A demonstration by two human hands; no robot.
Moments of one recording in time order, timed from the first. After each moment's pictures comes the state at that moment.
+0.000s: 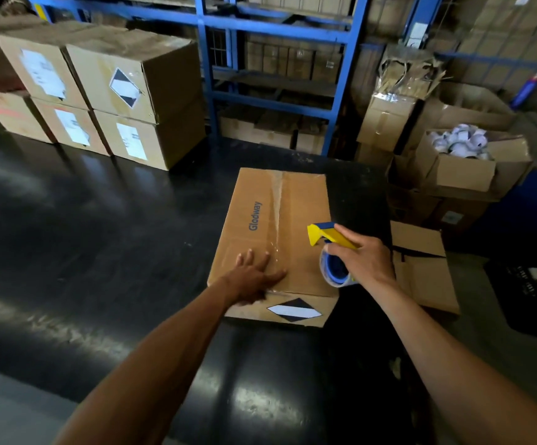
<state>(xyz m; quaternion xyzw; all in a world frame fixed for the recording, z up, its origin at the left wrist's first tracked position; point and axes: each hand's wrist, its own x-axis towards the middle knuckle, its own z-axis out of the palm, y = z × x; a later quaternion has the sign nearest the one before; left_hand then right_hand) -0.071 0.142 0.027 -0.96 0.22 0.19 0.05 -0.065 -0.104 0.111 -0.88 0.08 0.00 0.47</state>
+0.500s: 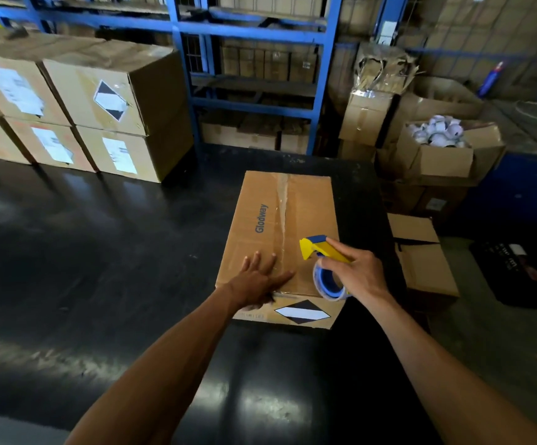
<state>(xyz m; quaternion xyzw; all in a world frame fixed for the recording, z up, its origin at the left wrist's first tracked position) -0.061 0.182 0.021 -0.94 0.28 0.18 0.01 -0.091 -0.048 0.090 -0.86 0.11 -0.01 0.50</state>
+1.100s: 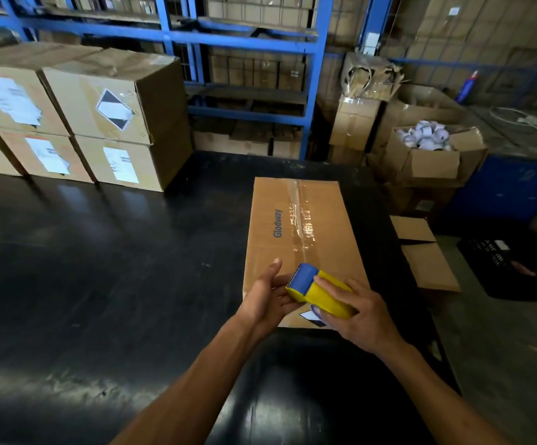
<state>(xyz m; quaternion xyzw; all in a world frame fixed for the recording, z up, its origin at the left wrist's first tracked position) -0.120 0.207 0.070 -0.41 -0.18 0.28 -0.85 -0.155 0.001 0.052 -0.92 -0.18 -0.15 0.32</state>
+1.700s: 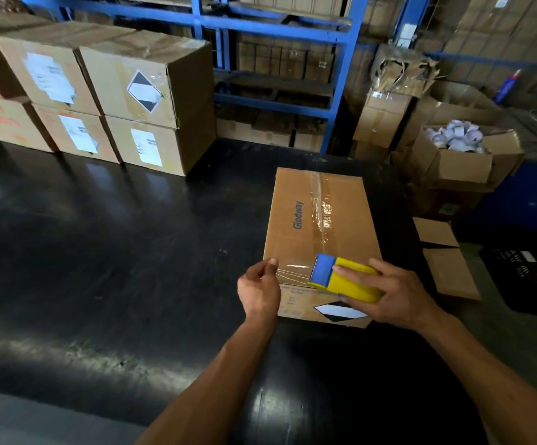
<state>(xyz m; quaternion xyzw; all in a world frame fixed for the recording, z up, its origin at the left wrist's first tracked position) -0.119 0.226 0.027 -0.62 -0.28 -0.09 -0.73 -0.135 -0.015 0.104 -0.95 -0.27 -0.06 0.16</state>
